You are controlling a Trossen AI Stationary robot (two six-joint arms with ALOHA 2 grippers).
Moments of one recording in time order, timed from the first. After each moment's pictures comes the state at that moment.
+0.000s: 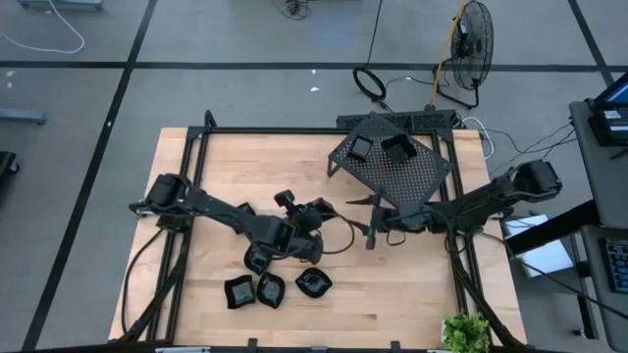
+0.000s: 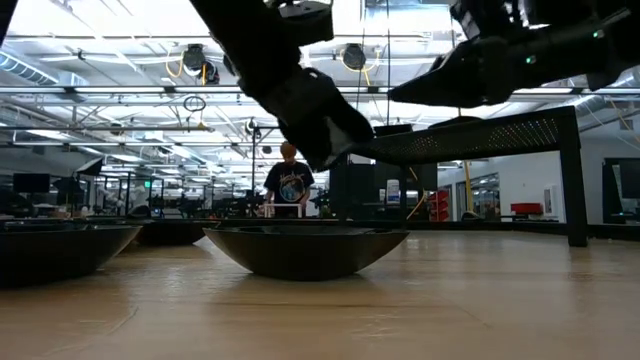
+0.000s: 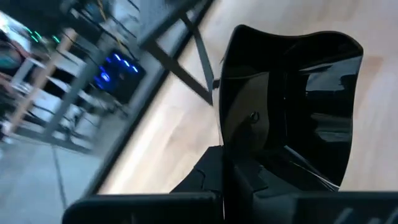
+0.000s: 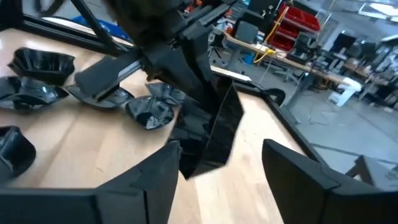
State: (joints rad) left arm -0.28 1.91 1.39 -0.65 -1.00 -0.43; right arm 0.20 1.32 0.40 0.77 0.42 -0.27
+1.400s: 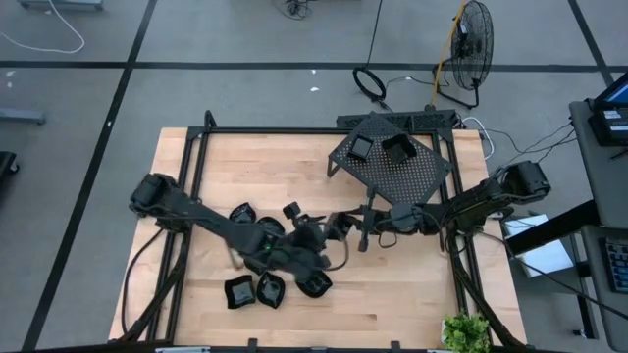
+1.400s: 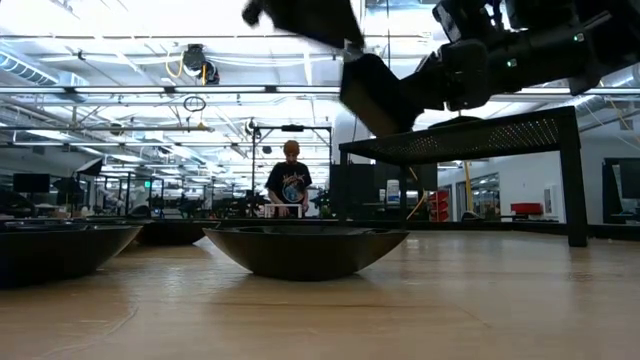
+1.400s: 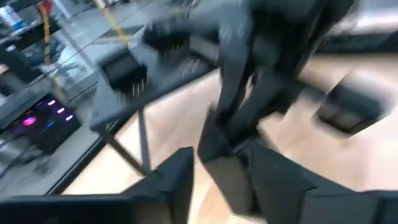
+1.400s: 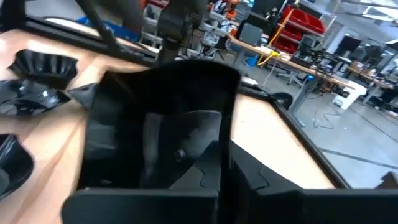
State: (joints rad) left arm -0.39 1.81 1.39 -0.23 -0.94 -0.26; right arm 0.20 1.44 0.46 0.84 0.40 -0.27
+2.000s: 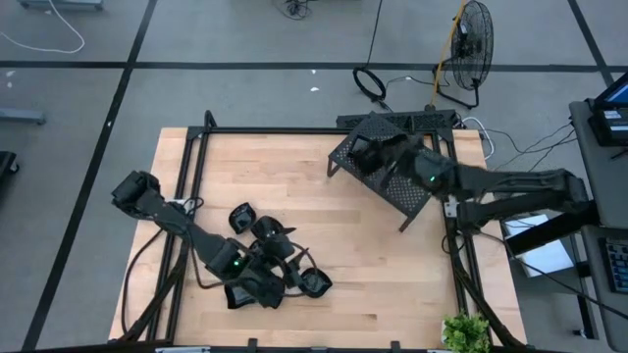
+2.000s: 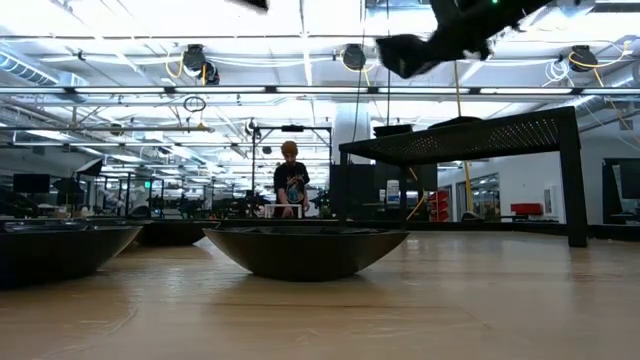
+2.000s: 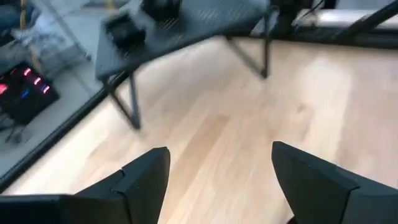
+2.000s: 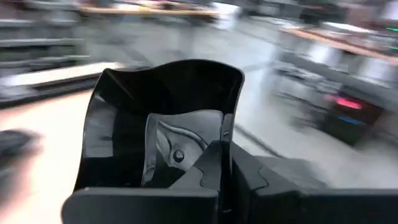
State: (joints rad) left arm -0.57 1.68 1.38 -0.62 -0.97 -0.66; right arm -0.09 0.97 0.78 -0.10 0.64 0.07
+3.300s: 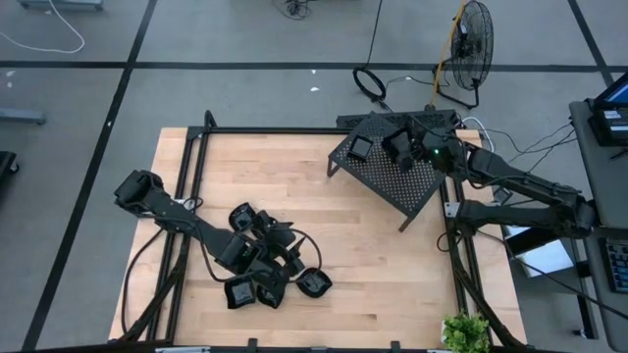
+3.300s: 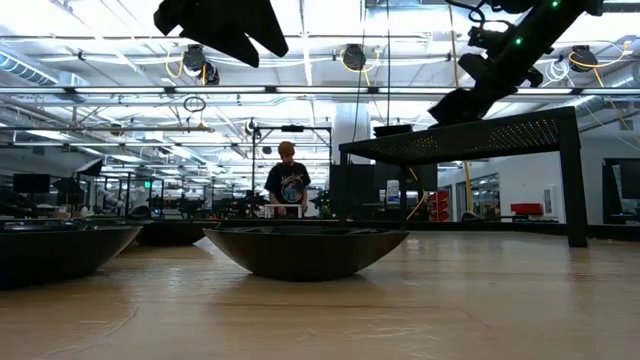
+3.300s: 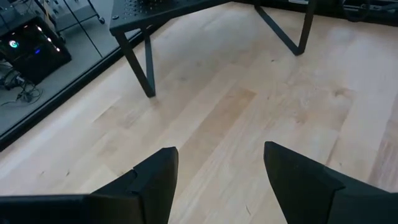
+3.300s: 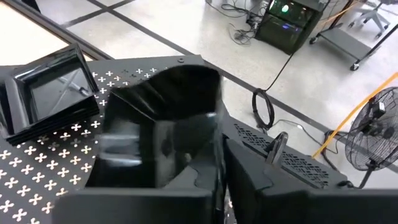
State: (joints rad) left arm -0.50 1.70 1.31 -0.69 -0.91 -0.84; right arm -0.49 0.85 0.80 -0.57 0.52 0.18
